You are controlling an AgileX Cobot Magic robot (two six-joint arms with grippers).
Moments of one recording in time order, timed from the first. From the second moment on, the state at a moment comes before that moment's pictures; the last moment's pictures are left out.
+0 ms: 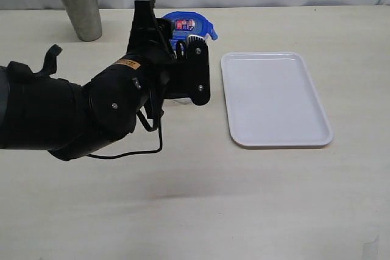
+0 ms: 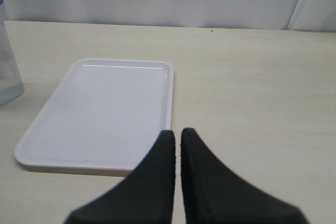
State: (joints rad) left arm -0.93 1.74 -0.84 -1.08 -0.67 2.11; right arm 0.04 0.00 0.00 -0.09 0.36 0.03
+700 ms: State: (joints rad) left arm -0.93 1.74 -0.84 -1.28 -0.90 2.11; right arm 0.04 0.00 0.00 -0.09 0.36 0.03
